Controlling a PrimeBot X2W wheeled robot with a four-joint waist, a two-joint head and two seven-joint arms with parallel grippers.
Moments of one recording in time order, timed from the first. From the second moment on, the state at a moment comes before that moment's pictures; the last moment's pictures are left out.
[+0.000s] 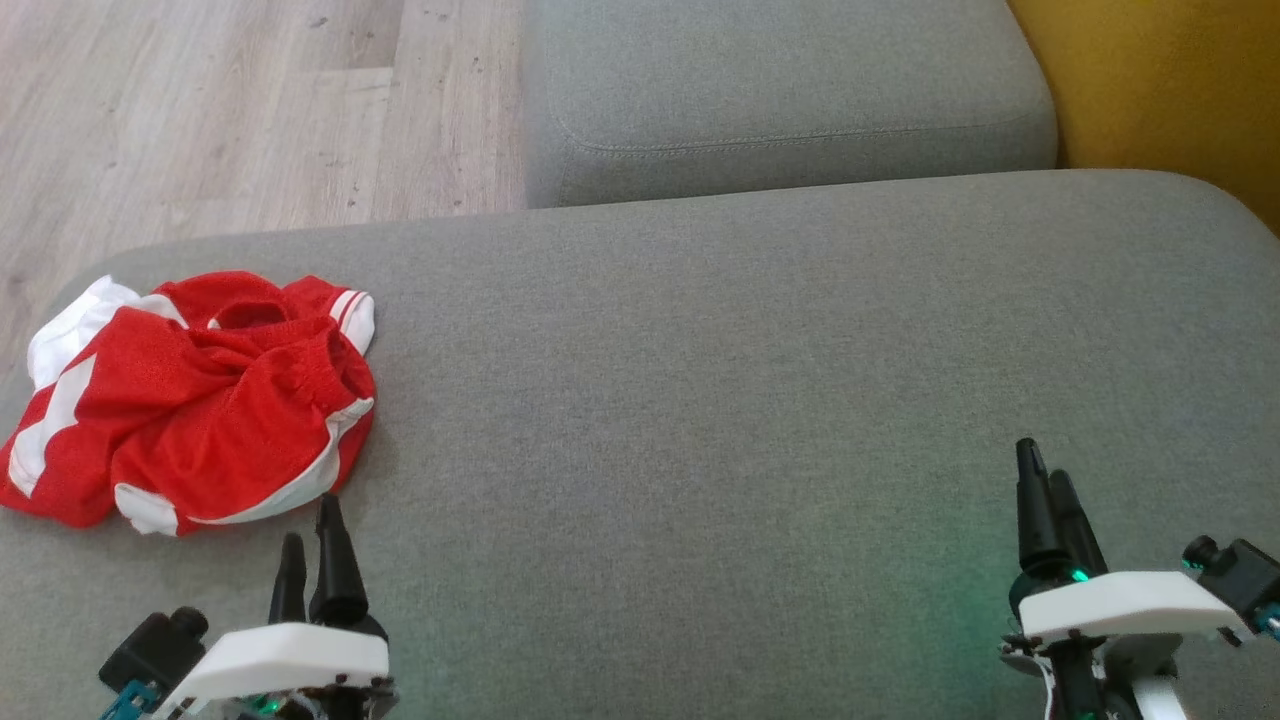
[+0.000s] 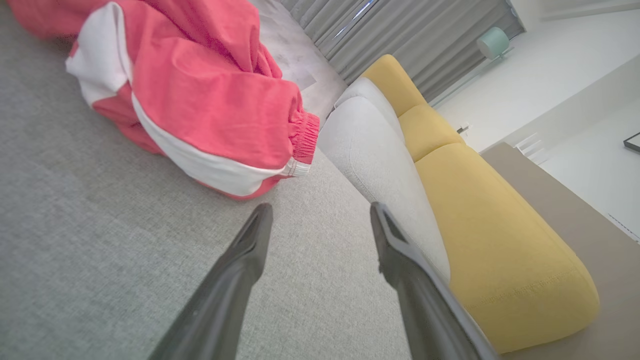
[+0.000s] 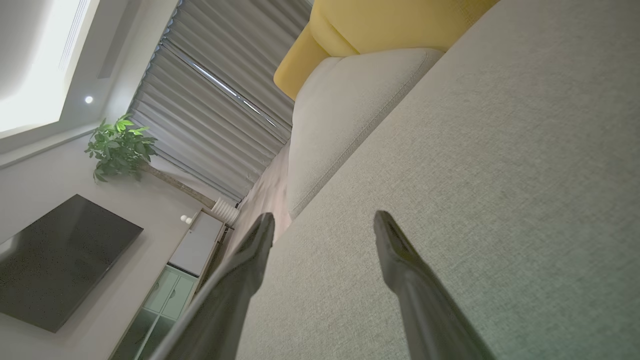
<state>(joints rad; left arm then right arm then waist) 0.03 0.04 -0.08 0.22 -0.94 -0.02 -0.05 0.02 -0.04 0.02 0.26 0.91 0.12 -0.05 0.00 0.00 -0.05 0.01</state>
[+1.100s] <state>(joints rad) 0.03 0.04 -0.18 0.17 -0.55 0.03 -0.14 0.03 -0.04 0.10 0.24 0.49 0.12 -0.14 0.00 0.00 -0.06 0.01</state>
